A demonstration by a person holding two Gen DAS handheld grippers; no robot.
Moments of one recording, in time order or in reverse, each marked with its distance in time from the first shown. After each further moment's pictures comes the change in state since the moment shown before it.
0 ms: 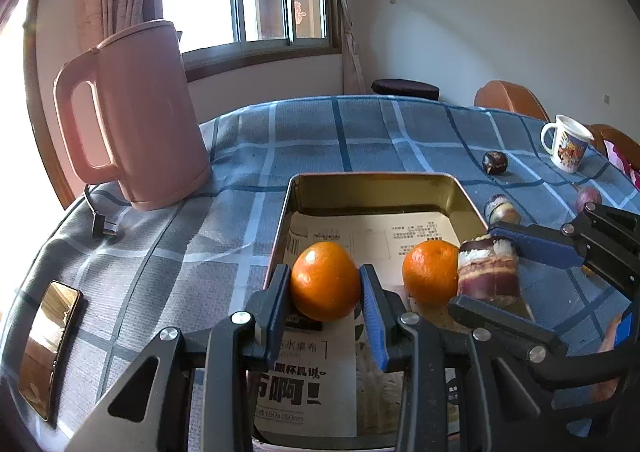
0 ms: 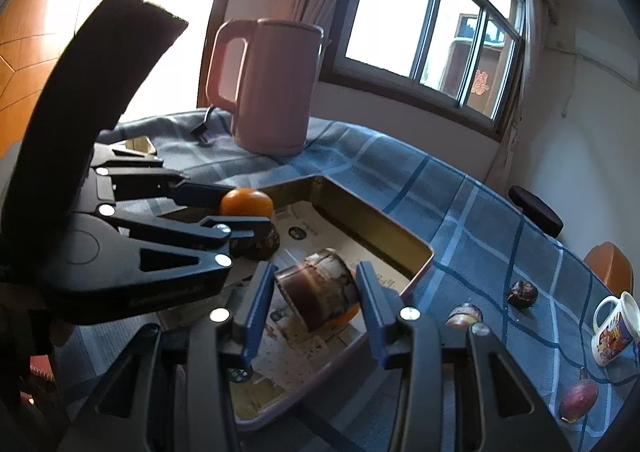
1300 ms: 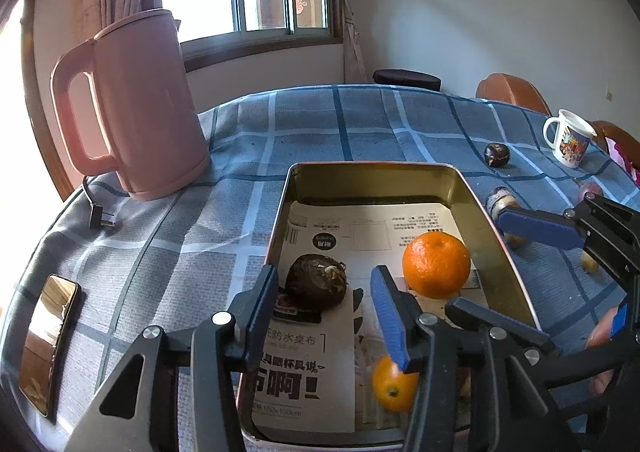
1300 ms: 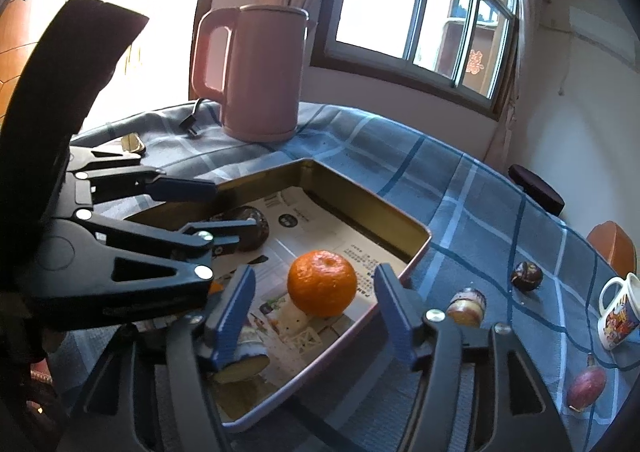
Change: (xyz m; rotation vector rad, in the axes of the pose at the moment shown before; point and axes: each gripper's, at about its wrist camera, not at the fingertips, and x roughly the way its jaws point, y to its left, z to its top) left arm 0.002 0.001 0.000 -0.010 0.035 0.000; right arm 0.008 -0.009 -0.001 0.060 0.042 -0.006
